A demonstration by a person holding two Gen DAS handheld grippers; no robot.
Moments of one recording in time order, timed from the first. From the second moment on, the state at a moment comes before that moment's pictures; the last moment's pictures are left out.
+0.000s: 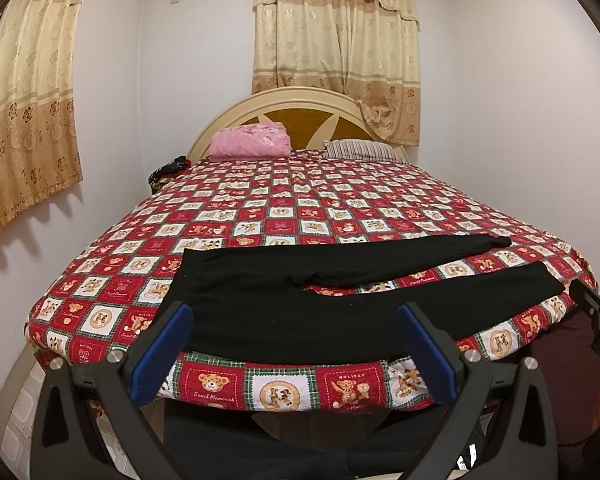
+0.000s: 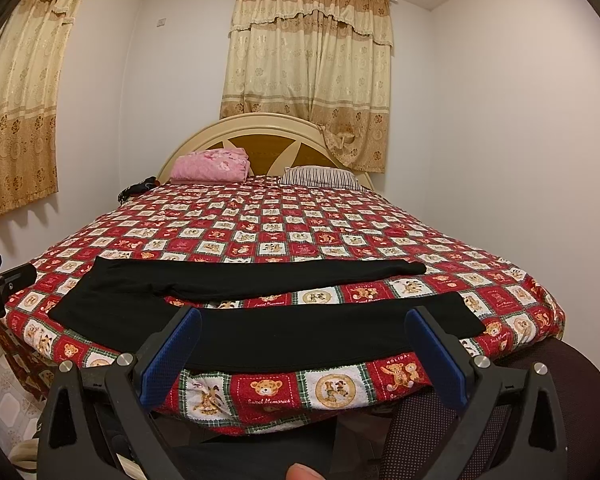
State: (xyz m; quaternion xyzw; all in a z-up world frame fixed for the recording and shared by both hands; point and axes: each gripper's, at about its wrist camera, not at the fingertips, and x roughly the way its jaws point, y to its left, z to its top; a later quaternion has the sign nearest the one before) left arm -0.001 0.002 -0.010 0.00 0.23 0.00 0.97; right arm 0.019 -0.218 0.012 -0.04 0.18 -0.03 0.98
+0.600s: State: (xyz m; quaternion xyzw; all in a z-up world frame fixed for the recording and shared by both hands) left arm -0.001 0.008 -0.020 -0.01 0.24 0.00 0.97; right arm 0.024 -0.215 0.007 -0.04 0.19 -0.02 0.98
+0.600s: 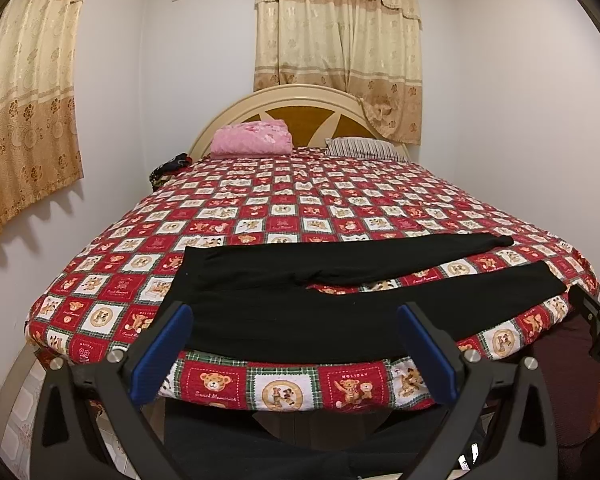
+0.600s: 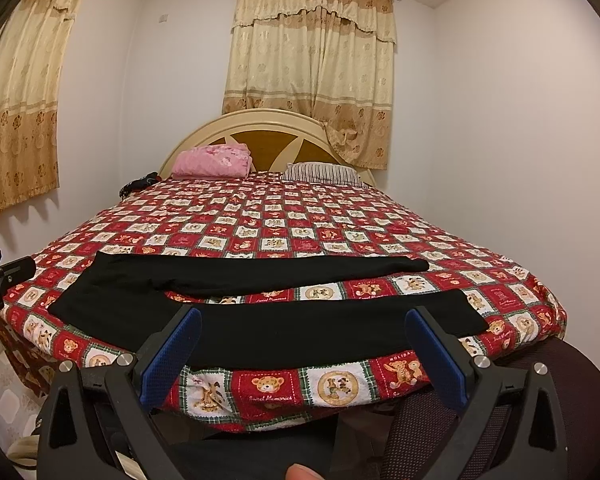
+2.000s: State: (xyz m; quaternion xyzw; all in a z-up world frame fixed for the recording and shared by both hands) left arm 0.347 0.229 -0.157 -0.06 0.43 0.06 0.90; right arm 0.231 -0.238 -0.097 -0.08 0.35 -0.02 0.93
